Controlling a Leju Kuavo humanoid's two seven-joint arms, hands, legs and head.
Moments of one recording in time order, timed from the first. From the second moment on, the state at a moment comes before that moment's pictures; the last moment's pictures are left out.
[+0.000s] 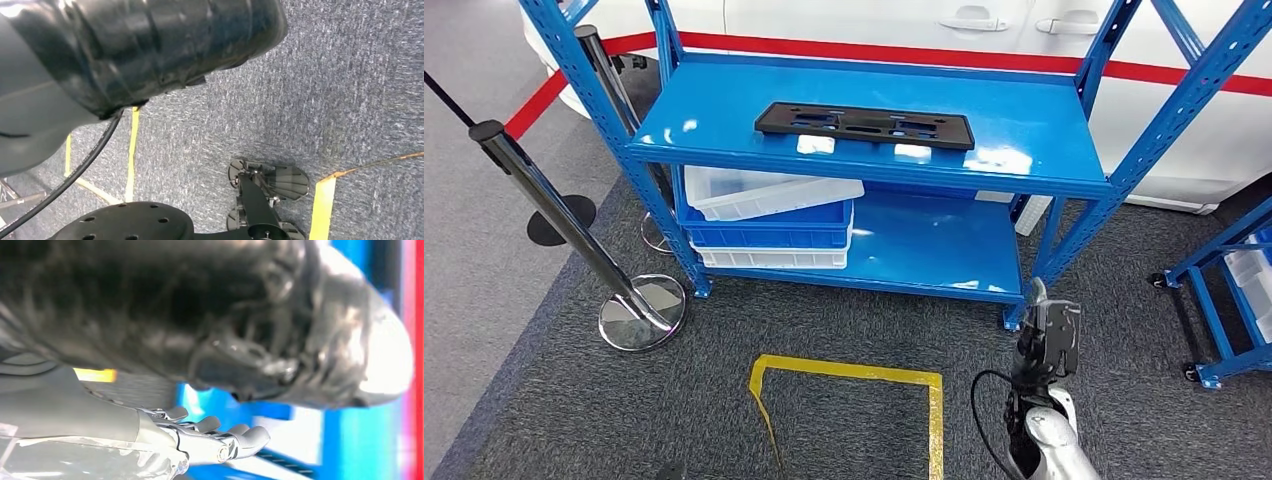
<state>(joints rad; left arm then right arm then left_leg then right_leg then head) -0.10 0.00 -0.76 -0.24 0.76 0.43 -0.01 -0.15 -0.17 0.20 -1.22 -0.32 -0.40 -0.20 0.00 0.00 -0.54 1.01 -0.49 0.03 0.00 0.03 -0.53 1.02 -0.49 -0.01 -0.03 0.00</state>
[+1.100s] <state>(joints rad) -0.10 0.00 -0.75 -0.24 0.93 0.31 -0.17 -0.26 -0.16 0.55 -2.03 0.55 -0.52 -0.03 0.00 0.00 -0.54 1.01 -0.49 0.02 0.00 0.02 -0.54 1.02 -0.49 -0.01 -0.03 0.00</state>
